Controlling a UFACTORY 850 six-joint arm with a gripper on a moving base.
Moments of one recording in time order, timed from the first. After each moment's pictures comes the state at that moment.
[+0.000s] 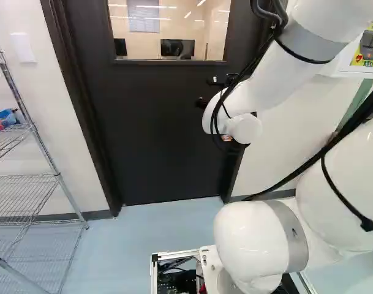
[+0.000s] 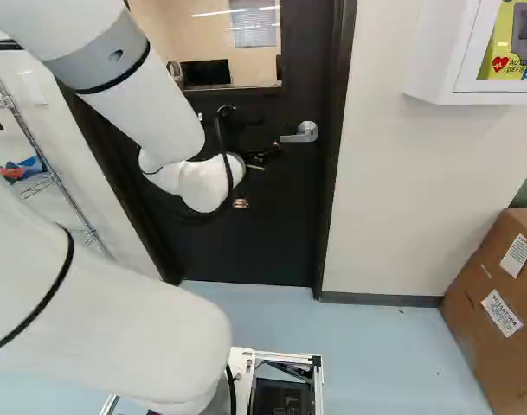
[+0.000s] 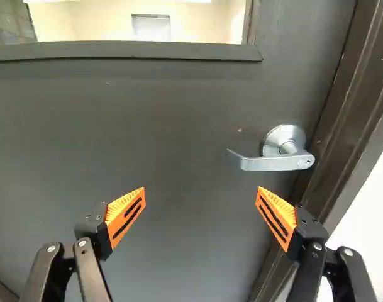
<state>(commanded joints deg) -4.8 14.6 -20.3 0.0 50.0 0.0</state>
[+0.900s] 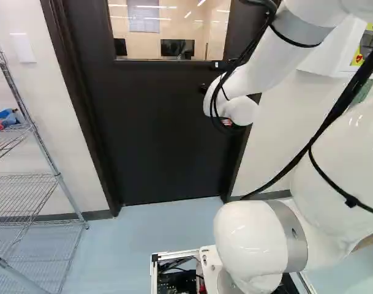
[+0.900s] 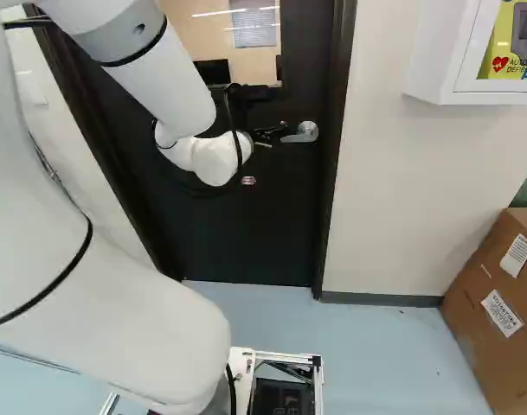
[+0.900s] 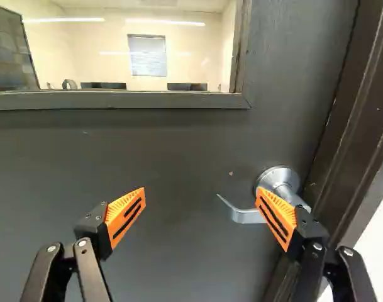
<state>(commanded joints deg) -6.1 9.1 -29.4 0.0 50.0 0.0</state>
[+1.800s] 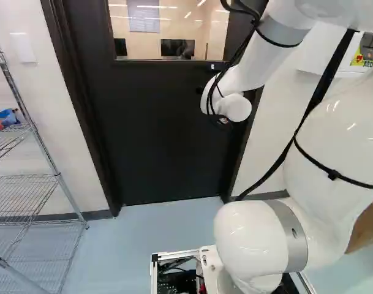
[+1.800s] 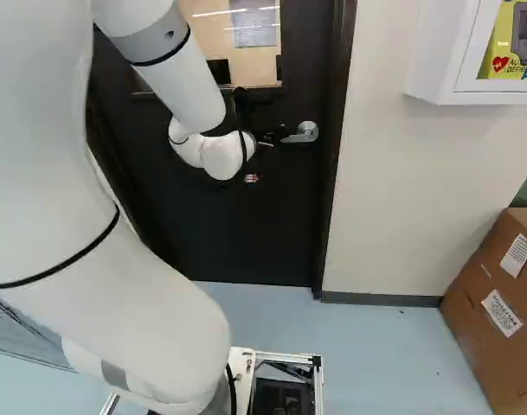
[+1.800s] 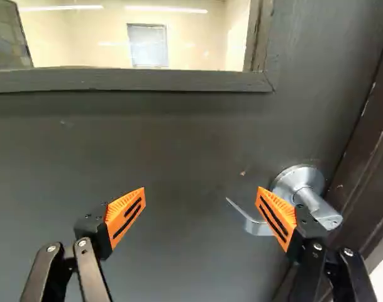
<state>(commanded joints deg) -5.6 1.9 -33.9 0.0 50.0 0.0</state>
